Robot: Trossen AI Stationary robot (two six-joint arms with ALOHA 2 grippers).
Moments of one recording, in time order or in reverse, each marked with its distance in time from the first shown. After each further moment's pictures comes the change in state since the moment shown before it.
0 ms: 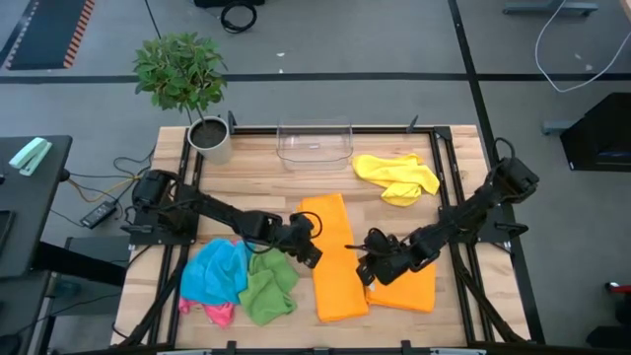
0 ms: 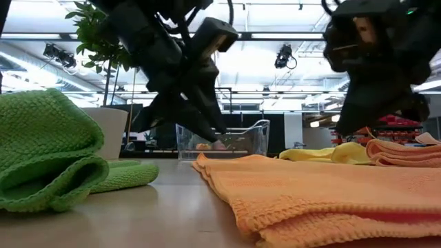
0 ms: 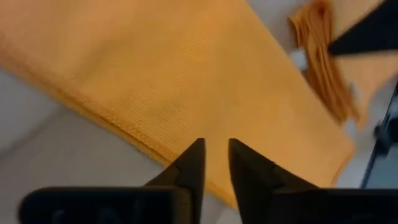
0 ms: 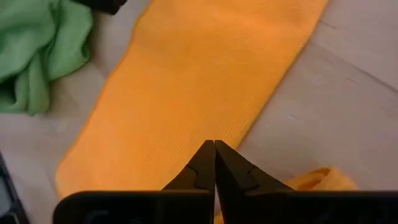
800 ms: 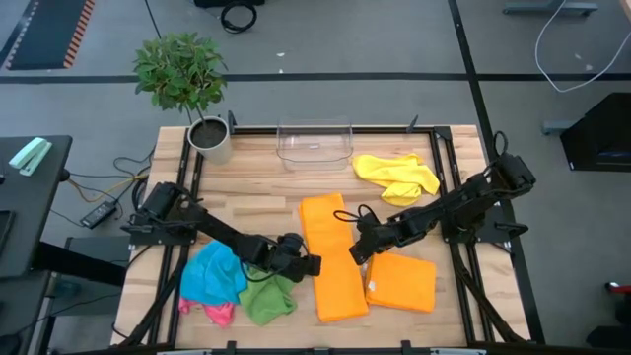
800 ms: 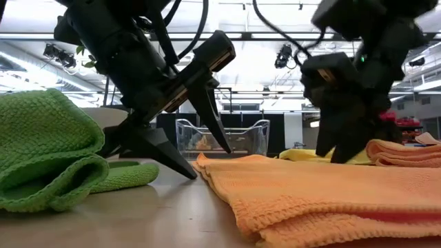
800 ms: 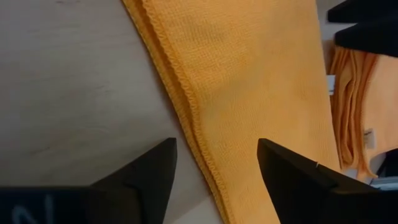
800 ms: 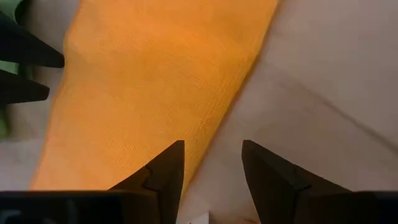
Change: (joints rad) left arm -0.160 0.135 0.003 0.057 -0.230 -0.553; right arm -0.239 0.000 -0.095 0.101 -0.277 -0.095
